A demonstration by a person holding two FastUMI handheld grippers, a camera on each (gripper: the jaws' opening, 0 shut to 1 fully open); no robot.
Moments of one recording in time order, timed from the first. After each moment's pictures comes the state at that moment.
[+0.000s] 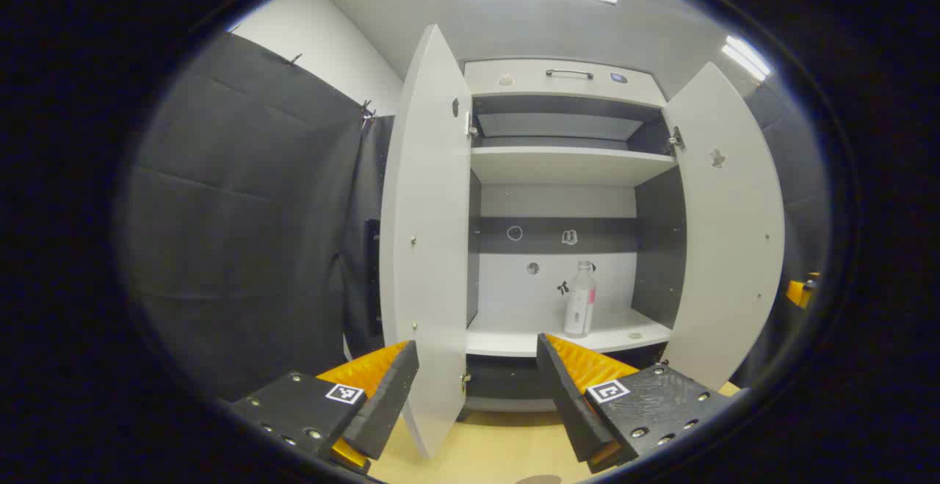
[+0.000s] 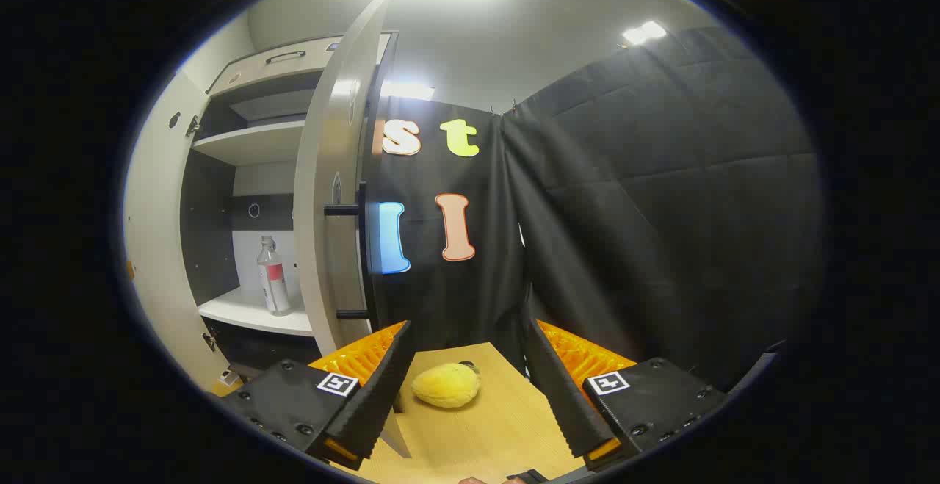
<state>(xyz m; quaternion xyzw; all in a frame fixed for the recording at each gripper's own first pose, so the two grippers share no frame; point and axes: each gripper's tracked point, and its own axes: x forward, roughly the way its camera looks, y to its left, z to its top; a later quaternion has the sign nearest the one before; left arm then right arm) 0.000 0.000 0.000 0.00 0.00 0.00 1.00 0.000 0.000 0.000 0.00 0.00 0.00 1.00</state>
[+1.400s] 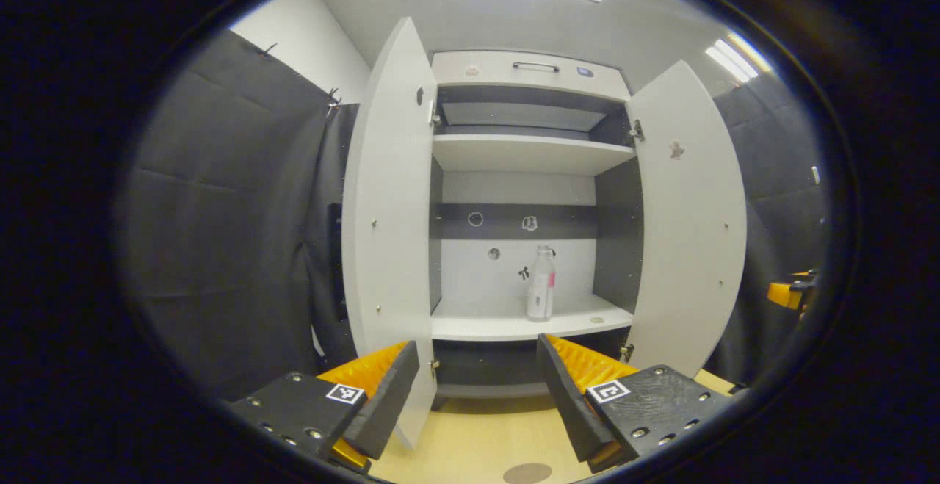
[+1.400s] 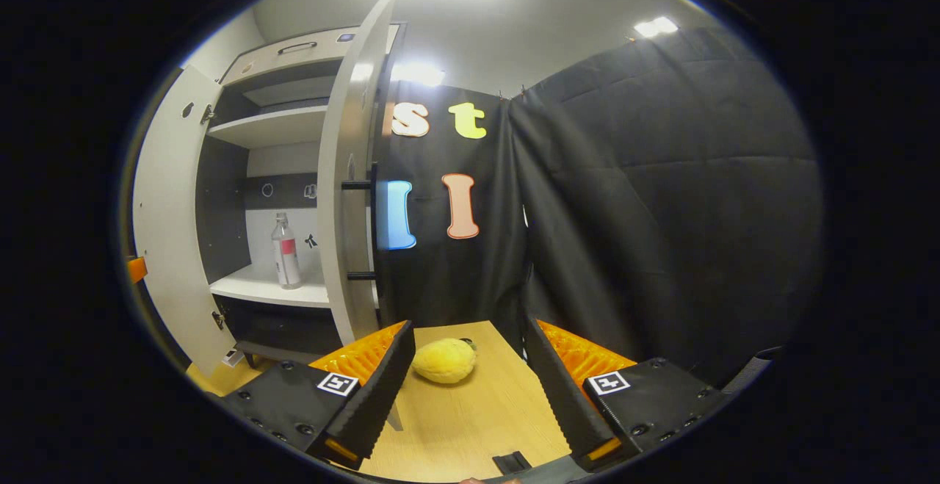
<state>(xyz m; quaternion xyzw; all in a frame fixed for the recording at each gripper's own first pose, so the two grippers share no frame) -0.015 -0.048 -0.012 0.00 0.02 -0.10 0.99 -0.046 -0.027 -0.015 -0.02 0.04 0.01 1.00</state>
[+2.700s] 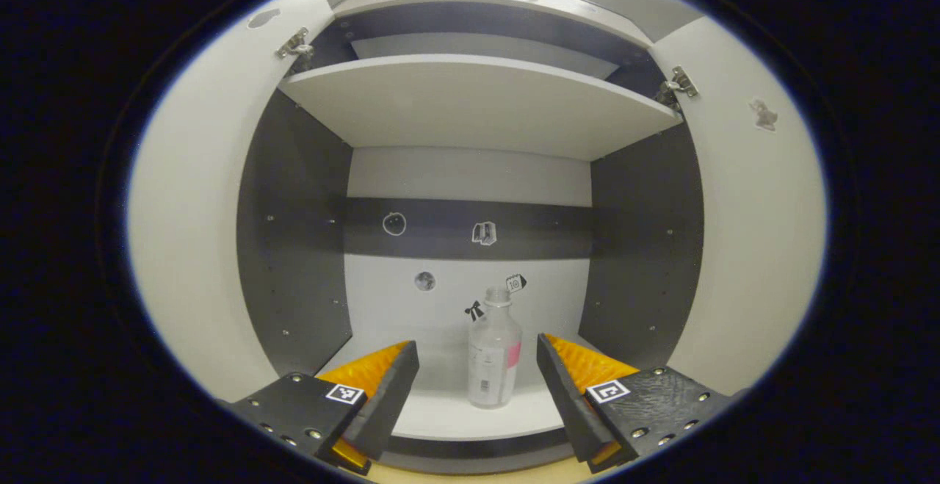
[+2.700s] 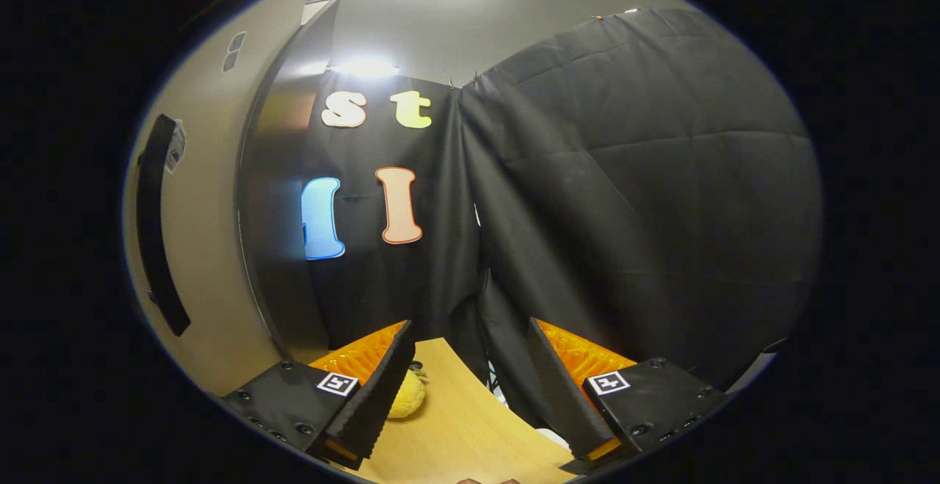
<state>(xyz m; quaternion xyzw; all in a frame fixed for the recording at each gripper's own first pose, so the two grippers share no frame) 0.274 -0.214 -0.018 -0.01 0.04 -0.15 0.99 0.123 -0.098 -0.044 0.00 0.04 -0.07 1.00</state>
